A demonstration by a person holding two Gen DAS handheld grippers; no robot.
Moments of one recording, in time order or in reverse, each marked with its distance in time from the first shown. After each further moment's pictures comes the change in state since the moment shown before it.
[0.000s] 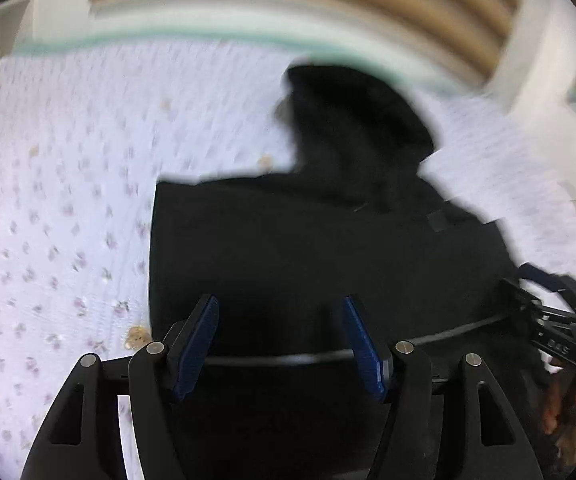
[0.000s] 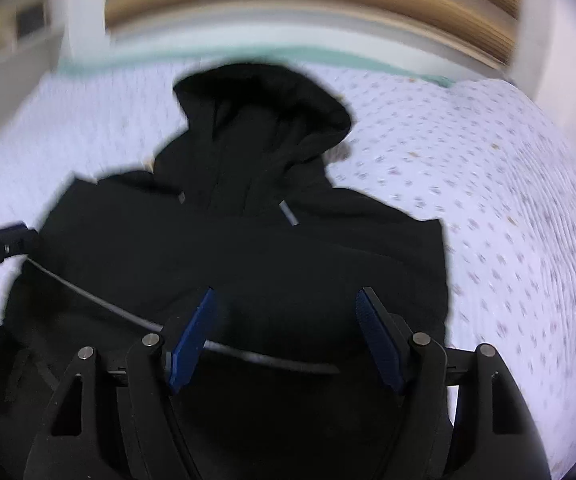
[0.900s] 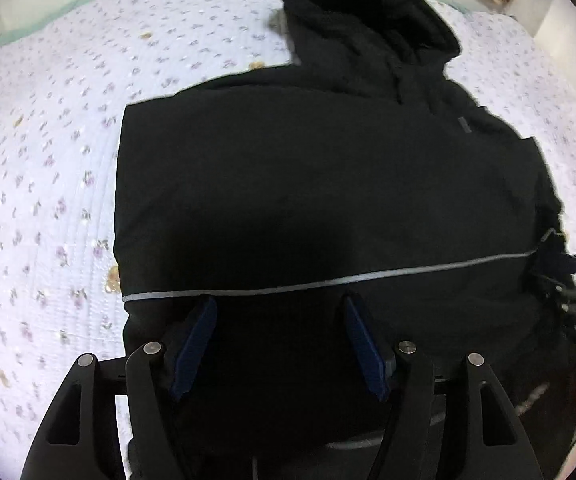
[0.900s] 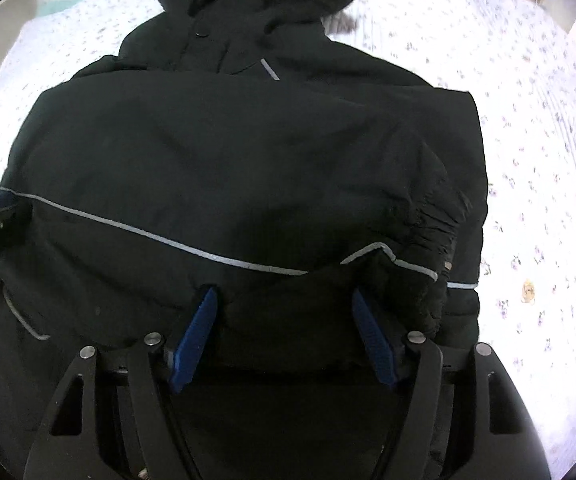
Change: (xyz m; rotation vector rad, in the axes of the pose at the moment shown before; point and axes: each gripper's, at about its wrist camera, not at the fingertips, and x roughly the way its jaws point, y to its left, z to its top) left arm 0.015 -0.042 -0.007 0.082 0.259 0.038; right arm 0.019 -0.043 -0.021 0.053 0.346 0.125
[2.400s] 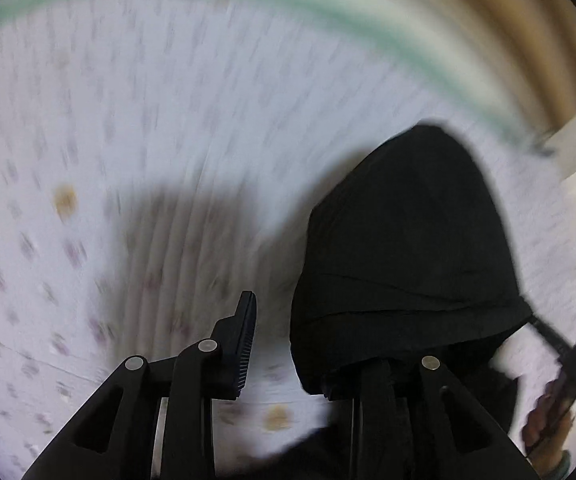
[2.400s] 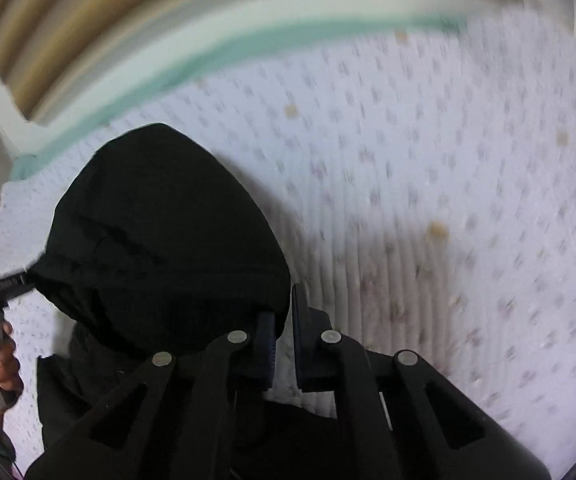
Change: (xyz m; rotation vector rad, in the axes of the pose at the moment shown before) left arm 0.115 0.079 0.270 -0.202 -0.006 -0.154; right arm 0.075 -0.108 0.248 0.261 -0.215 0.149
